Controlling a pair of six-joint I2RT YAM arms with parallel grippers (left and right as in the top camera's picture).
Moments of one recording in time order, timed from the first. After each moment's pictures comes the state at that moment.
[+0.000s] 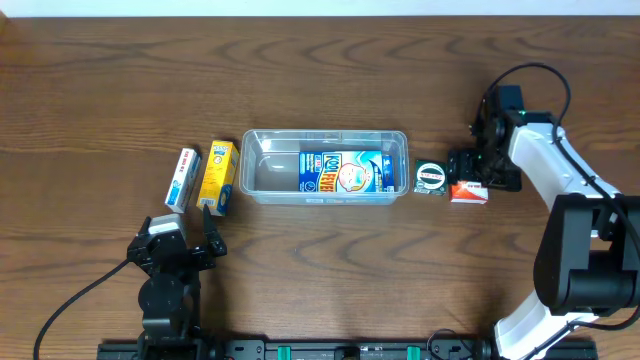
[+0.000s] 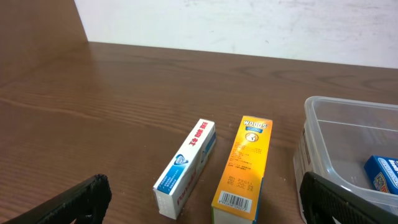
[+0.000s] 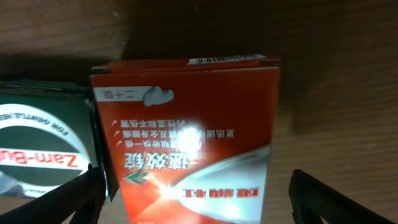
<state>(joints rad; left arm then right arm) -0.01 0.01 0.10 -0.31 -0.19 -0.07 -0.01 1.85 1.20 -0.86 0.00 0.13</state>
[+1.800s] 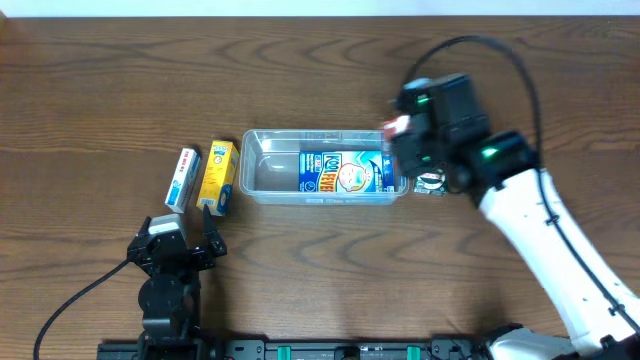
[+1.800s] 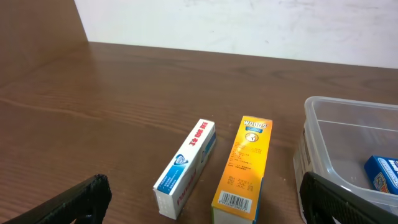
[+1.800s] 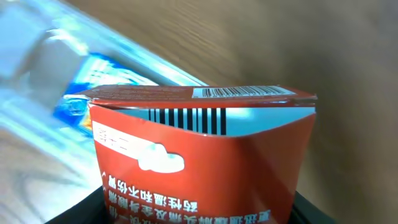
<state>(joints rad) -0.01 0.01 0.10 -0.31 -0.19 -0.07 0.47 1.46 1.29 -0.79 0.01 -0.05</state>
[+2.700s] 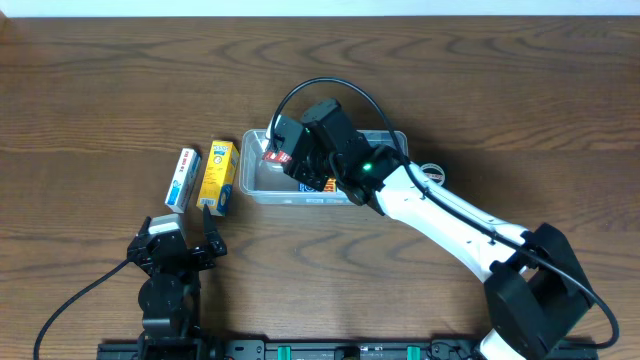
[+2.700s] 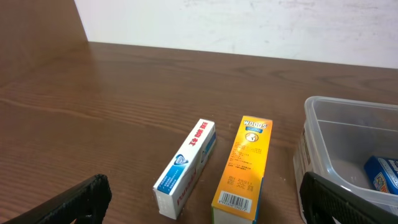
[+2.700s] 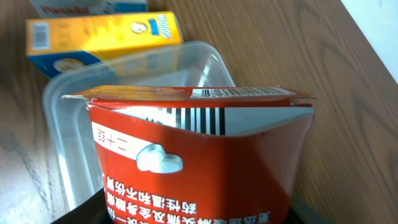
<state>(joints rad) -0.01 0.01 0.10 -0.31 -0.19 -0.07 0.75 1.79 1.29 -0.26 -0.14 -0.40</state>
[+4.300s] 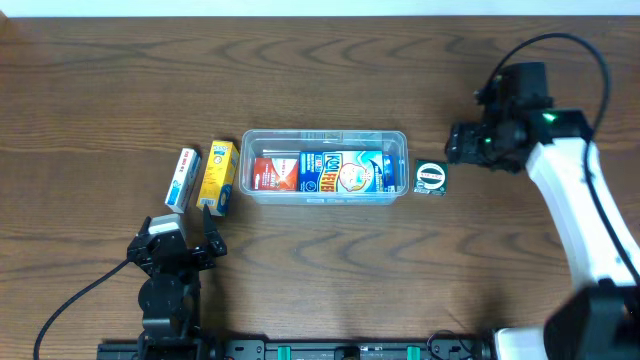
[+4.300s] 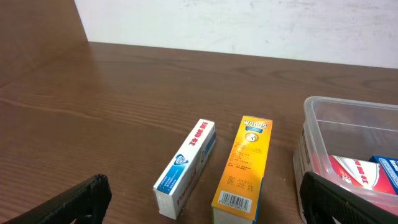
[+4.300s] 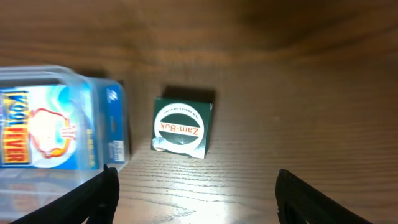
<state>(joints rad) -0.01 0.01 0.10 -0.31 -0.19 -0.07 0.07 1.60 1.30 -0.95 -0.10 0.20</state>
